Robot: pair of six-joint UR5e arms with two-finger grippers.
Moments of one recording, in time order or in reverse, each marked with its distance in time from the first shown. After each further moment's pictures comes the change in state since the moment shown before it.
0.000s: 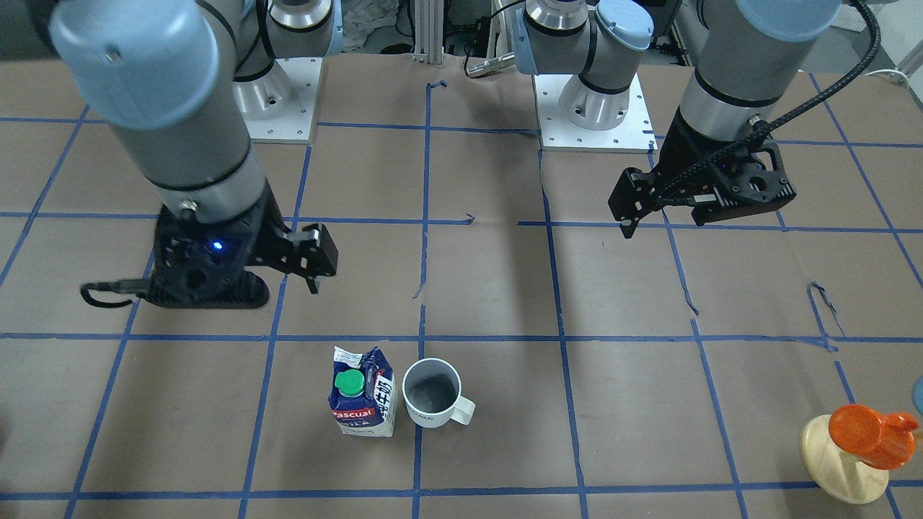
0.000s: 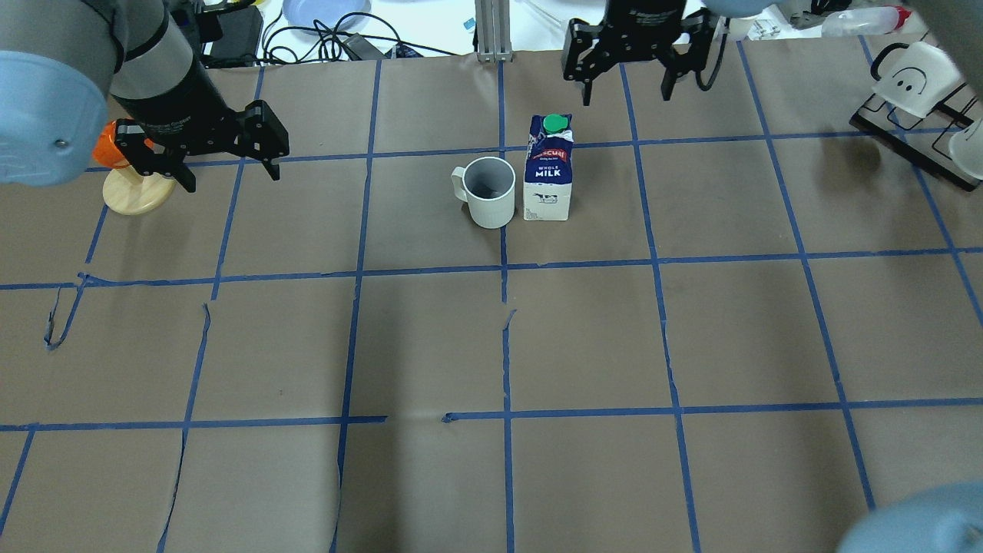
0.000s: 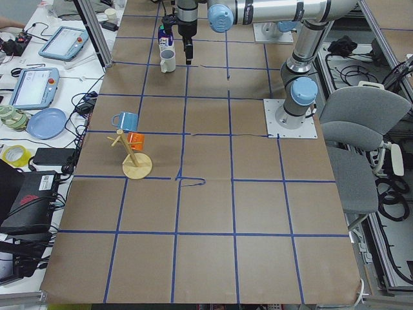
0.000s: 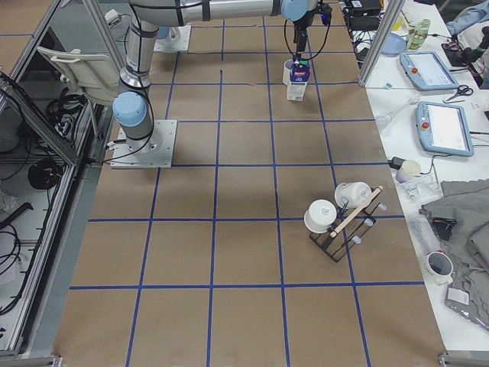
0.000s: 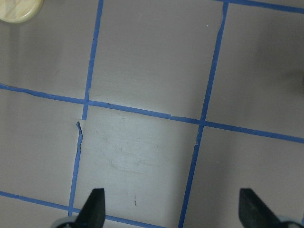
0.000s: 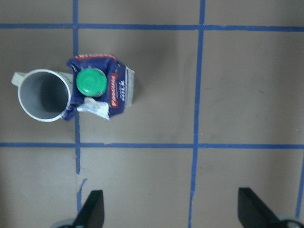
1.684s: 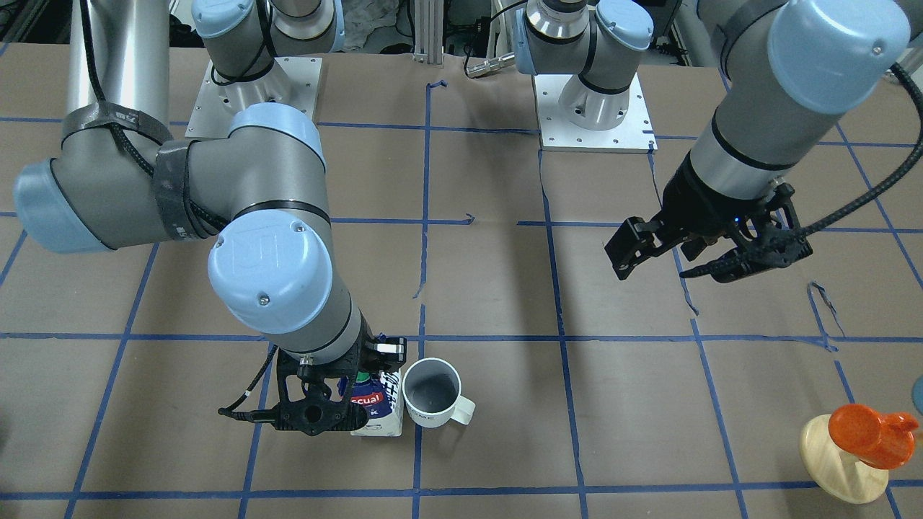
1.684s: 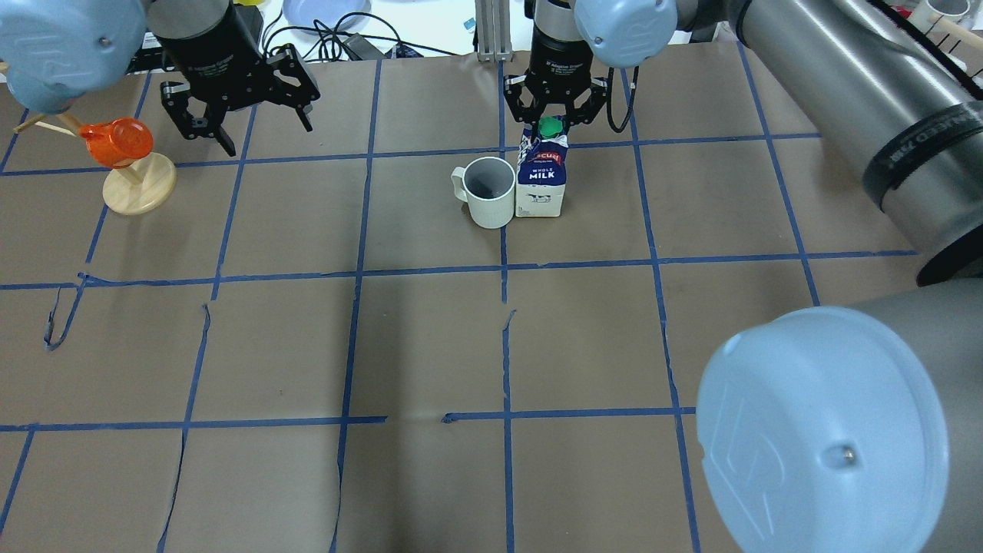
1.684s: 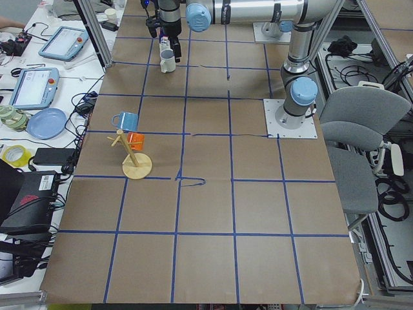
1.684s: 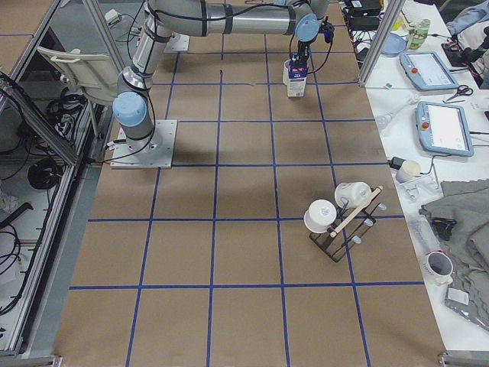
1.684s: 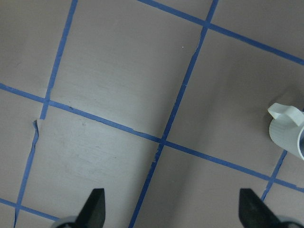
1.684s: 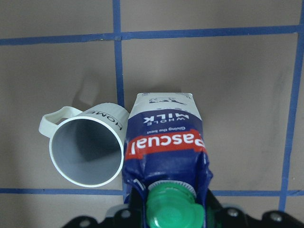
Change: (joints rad) left arm 0.005 -0.130 0.151 -0.080 -0.075 -0.093; right arm 0.093 0.313 -0.134 -0.112 0.092 0.146
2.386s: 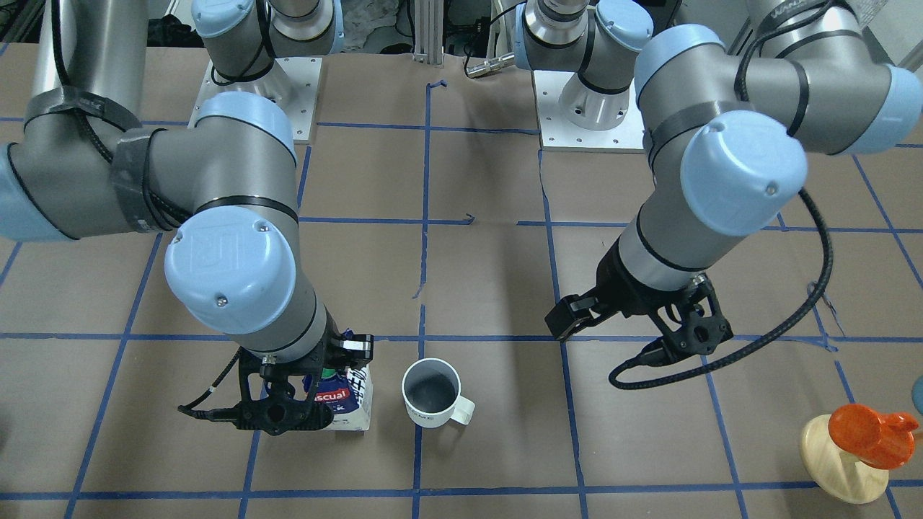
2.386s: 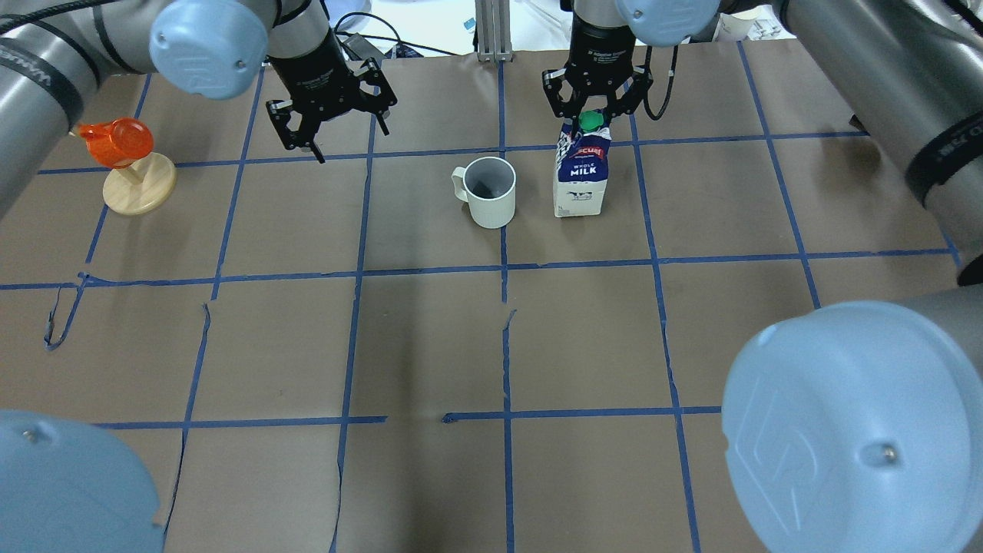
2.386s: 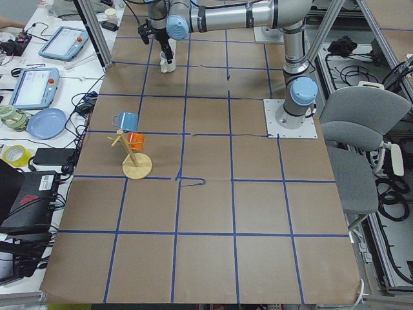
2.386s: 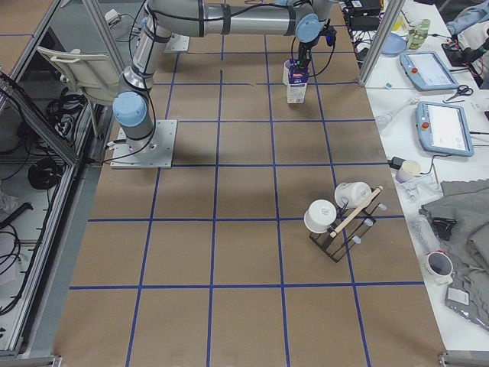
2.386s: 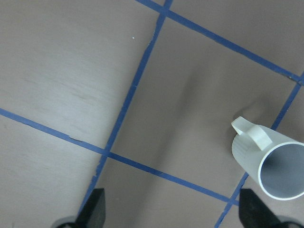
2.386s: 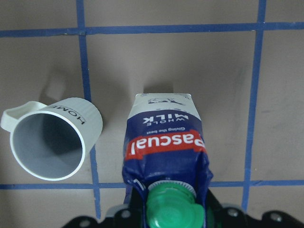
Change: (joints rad) left arm -0.079 -0.171 0.104 0.052 -0.045 -0.187; right arm -0.024 -0.014 -0.001 0.038 -0.029 -0.023
